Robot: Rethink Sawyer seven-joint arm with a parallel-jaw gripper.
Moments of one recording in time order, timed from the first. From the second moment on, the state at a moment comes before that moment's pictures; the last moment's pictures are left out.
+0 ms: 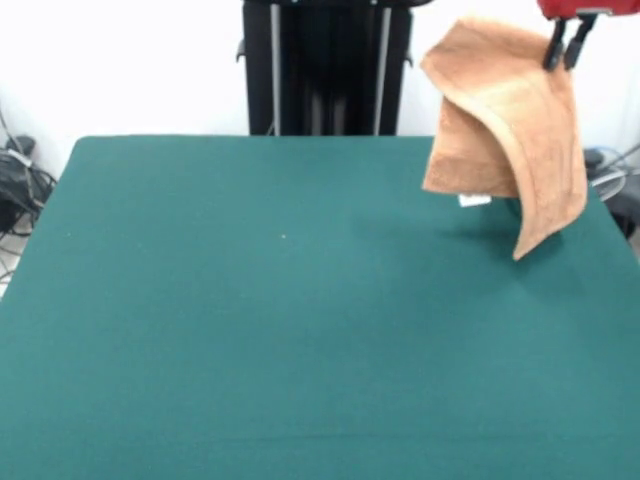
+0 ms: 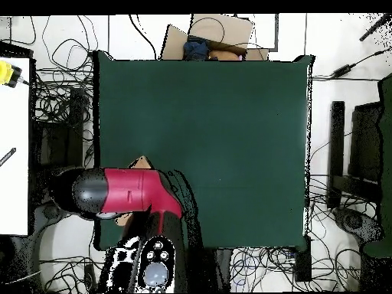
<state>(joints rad) 0.13 -0.88 -0.05 1.82 0.12 0.82 1.69</state>
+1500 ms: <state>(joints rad) -0.27 -0.80 0.09 1.77 0.05 0.80 1.67</state>
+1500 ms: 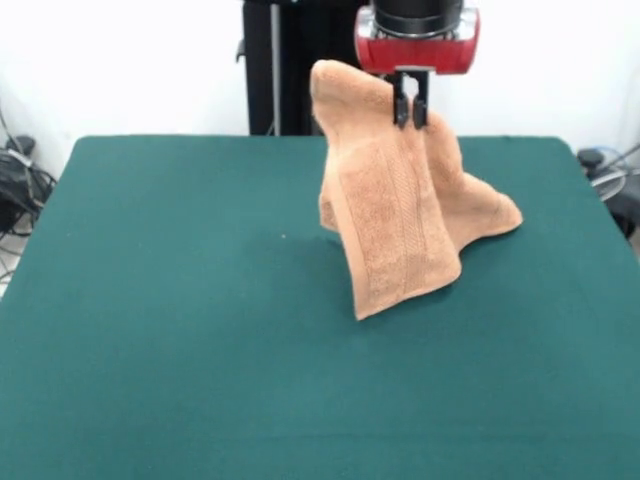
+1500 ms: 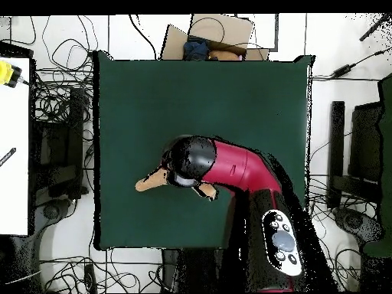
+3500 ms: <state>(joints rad) -0.27 -0.54 0.21 1.63 -0.07 0.38 1.67</state>
